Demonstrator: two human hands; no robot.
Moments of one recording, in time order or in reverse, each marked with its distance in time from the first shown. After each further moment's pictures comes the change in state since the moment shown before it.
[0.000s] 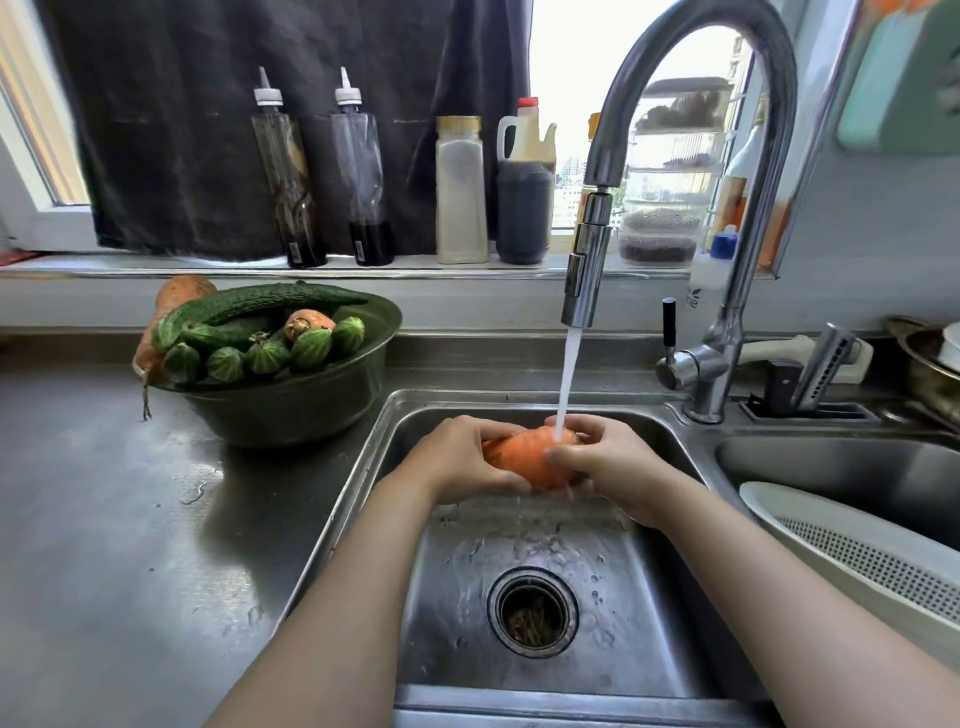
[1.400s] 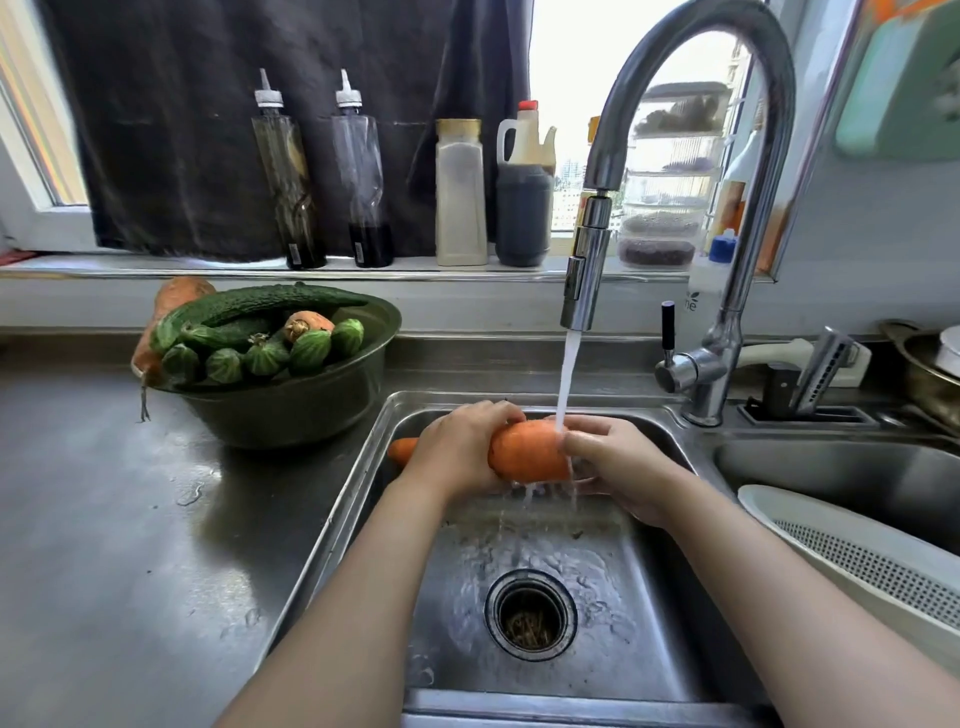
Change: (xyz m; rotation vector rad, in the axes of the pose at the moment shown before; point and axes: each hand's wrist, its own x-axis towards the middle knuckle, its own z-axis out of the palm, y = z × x) left_hand -0.003 0.014 0.003 0.395 0.226 0.156; right_hand 0.009 0.005 -0.011 -0.097 0.002 -0.046
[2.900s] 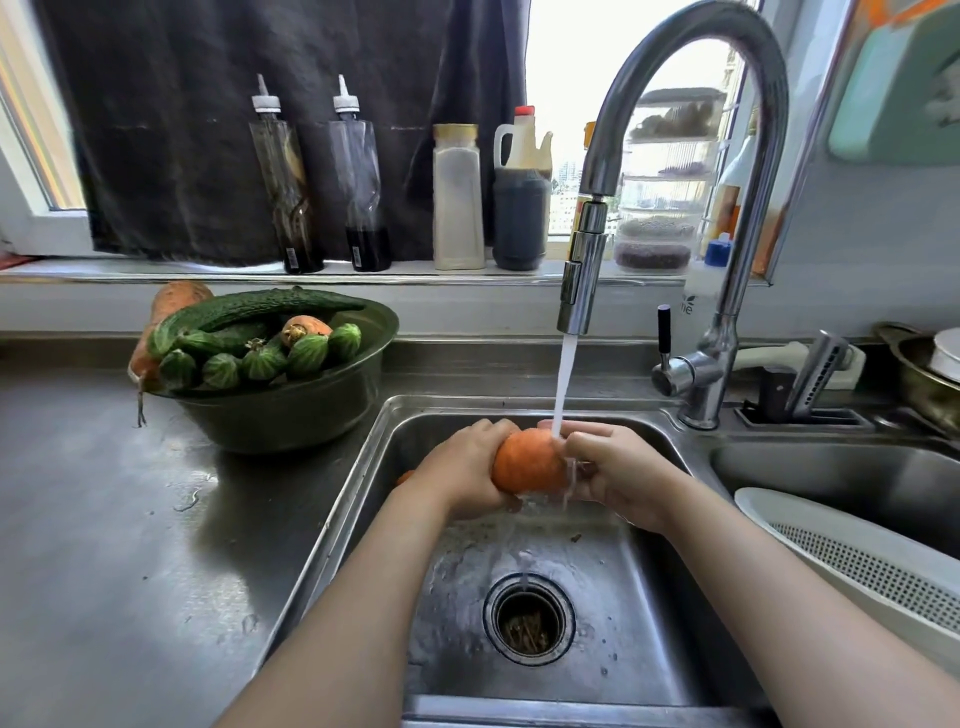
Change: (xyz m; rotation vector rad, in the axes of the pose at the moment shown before) left_hand 0.002 0.003 0.009 -0.077 -0.202 -0.095; right_hand -0.008 -0.008 0.005 0.312 -0.045 0.086
